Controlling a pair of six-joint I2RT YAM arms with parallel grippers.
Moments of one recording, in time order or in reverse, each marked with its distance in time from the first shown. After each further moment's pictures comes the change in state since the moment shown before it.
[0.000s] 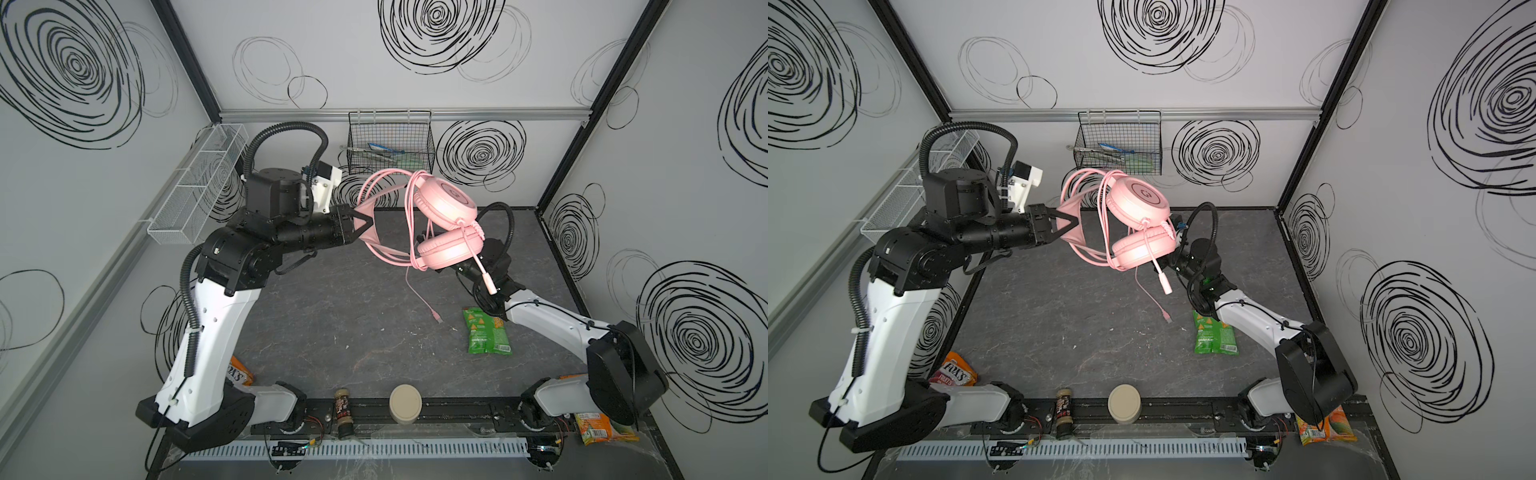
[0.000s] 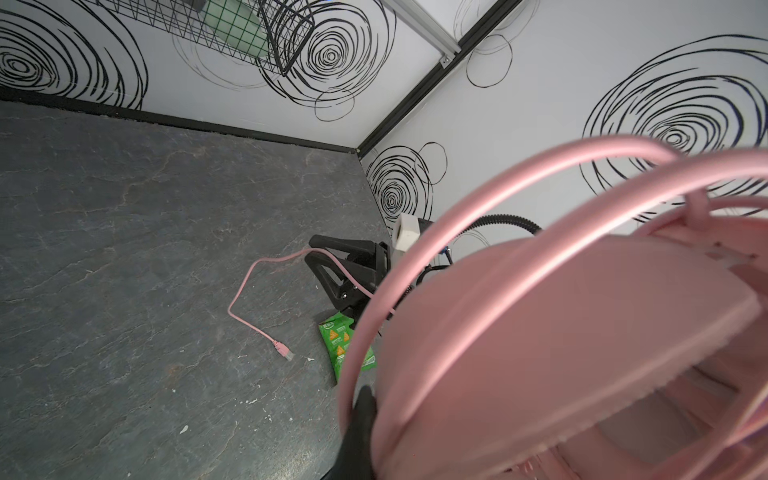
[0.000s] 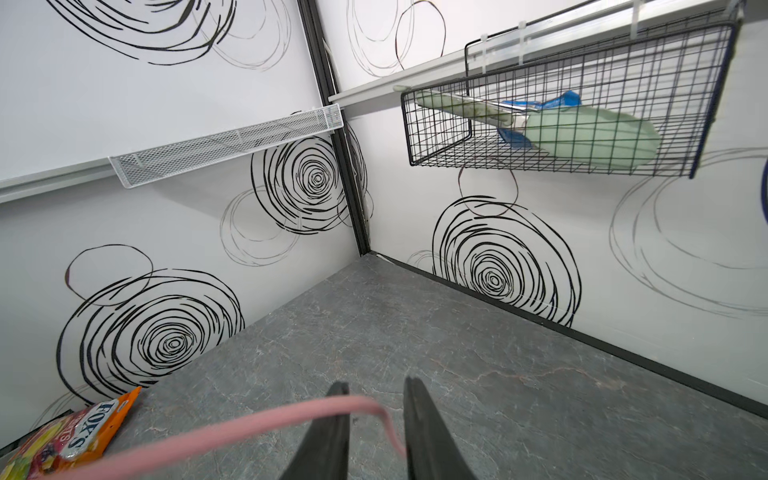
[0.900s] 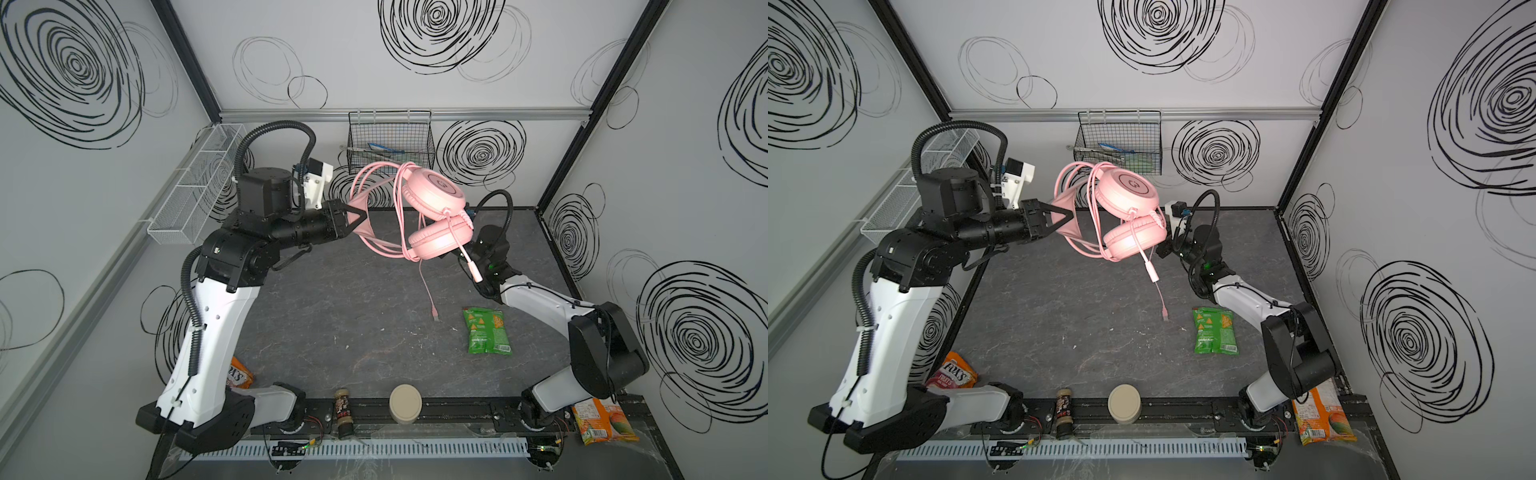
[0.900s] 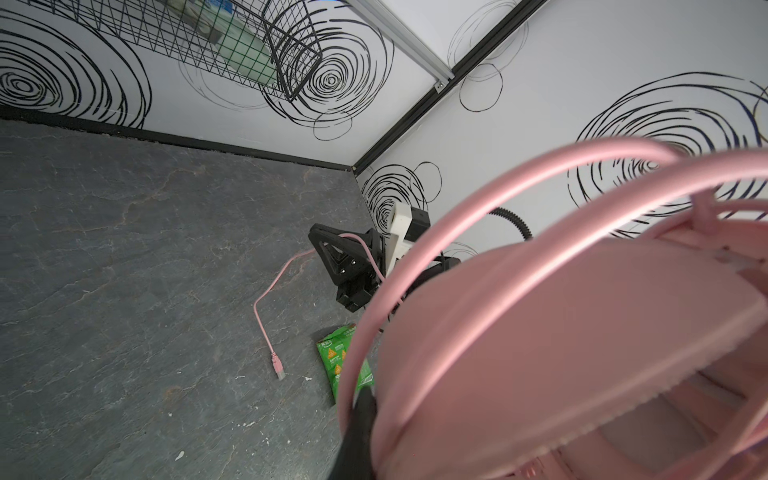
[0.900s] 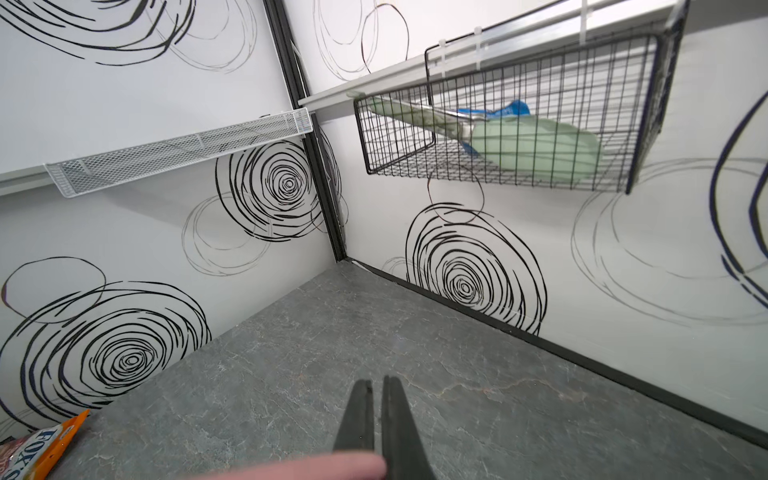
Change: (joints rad) left arm 0.075 -0.023 -0.080 0.080 0.059 0.032; right arm -0.086 0.124 0.161 -0.048 -0.065 -0.046
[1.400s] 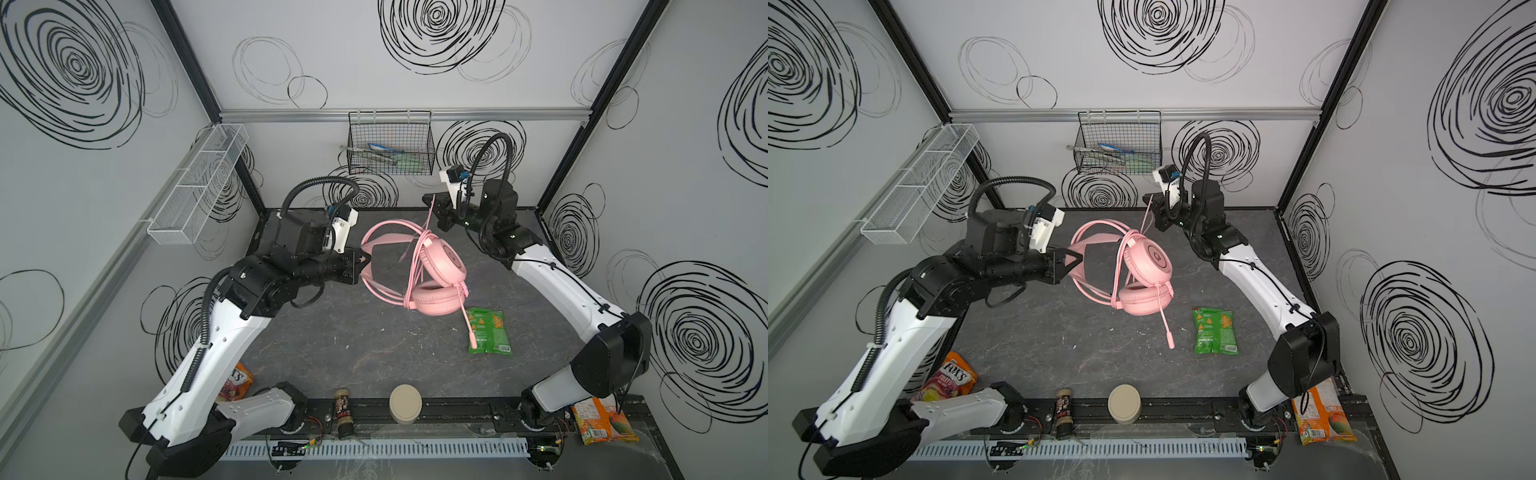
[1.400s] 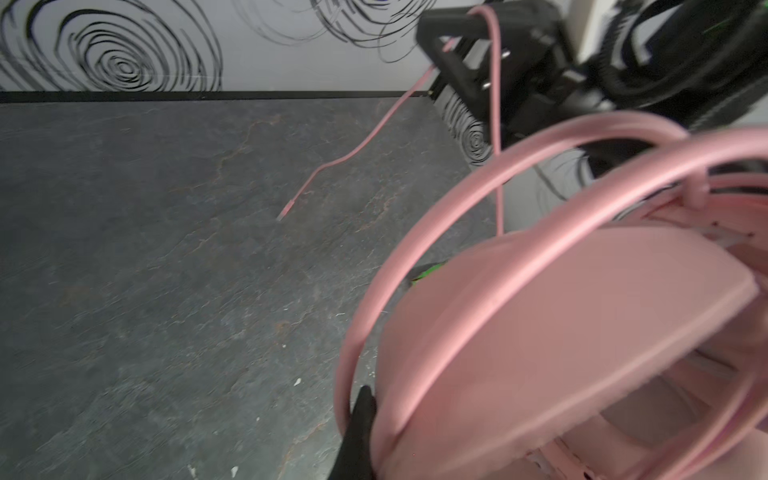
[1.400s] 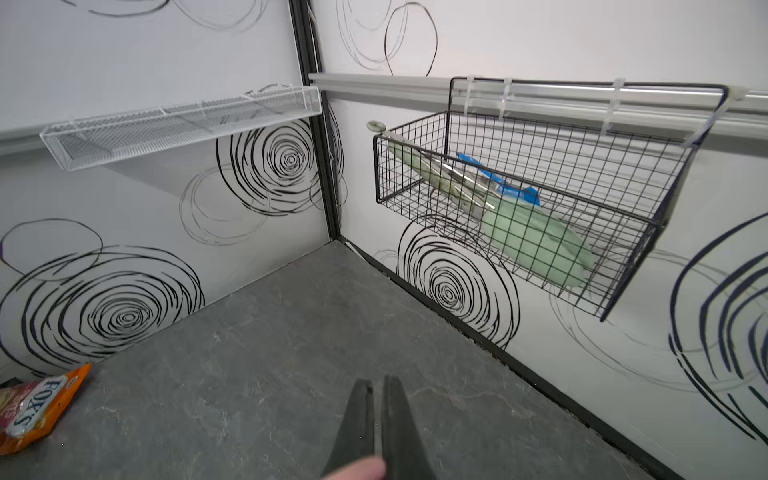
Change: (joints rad) left arm -0.232 -0.151 -0.365 -0.026 -0.407 0.198; right arm -0.013 -0.008 0.476 -0.702 -0.011 -0.200
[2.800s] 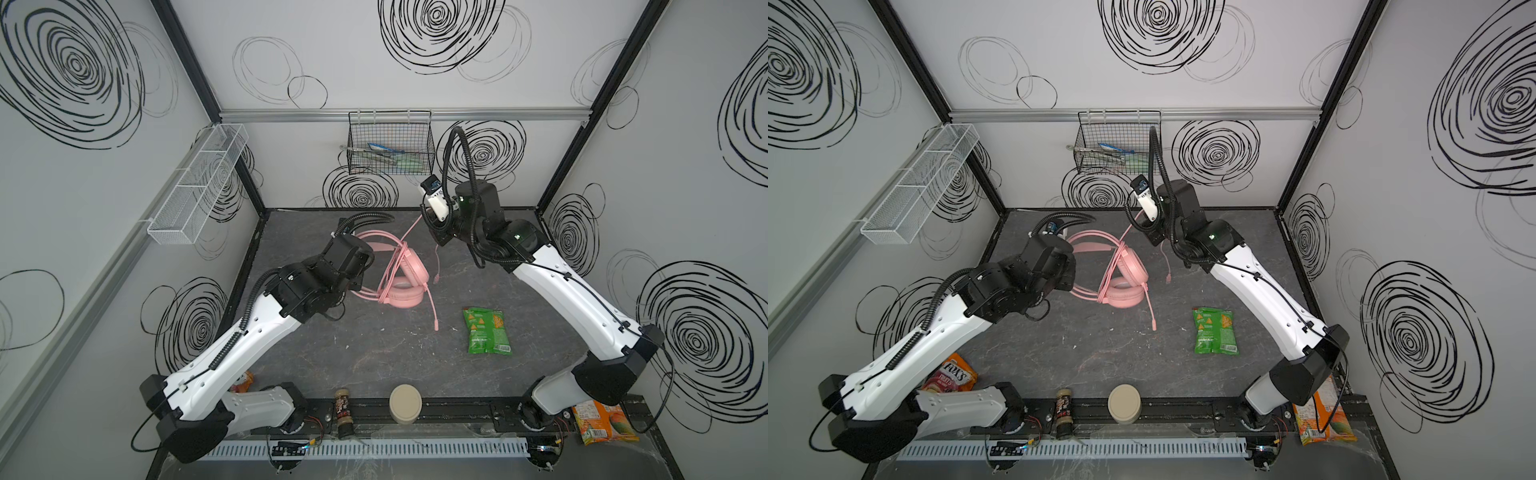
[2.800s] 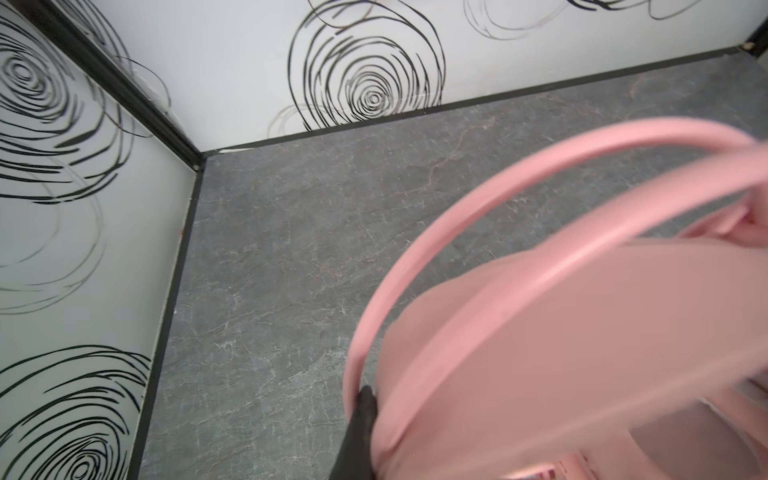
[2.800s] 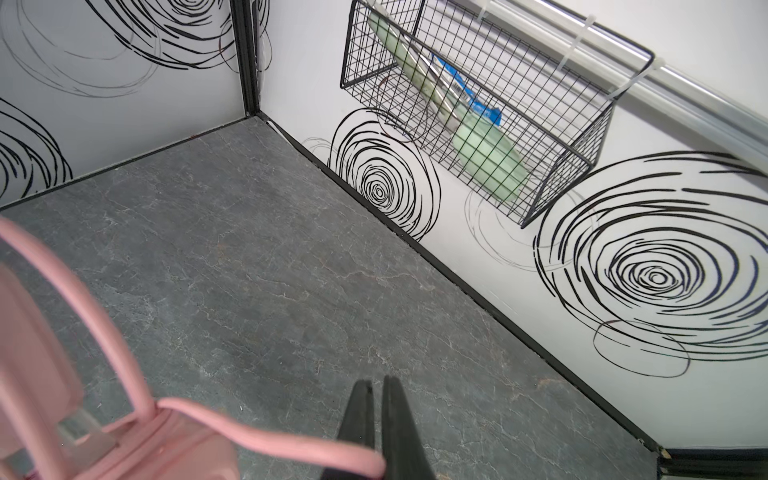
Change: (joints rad) left arm -0.191 0.054 -0.127 0.001 -0.771 -0.037; right arm 0.253 -0.009 0.277 -0.564 0.540 -0.194
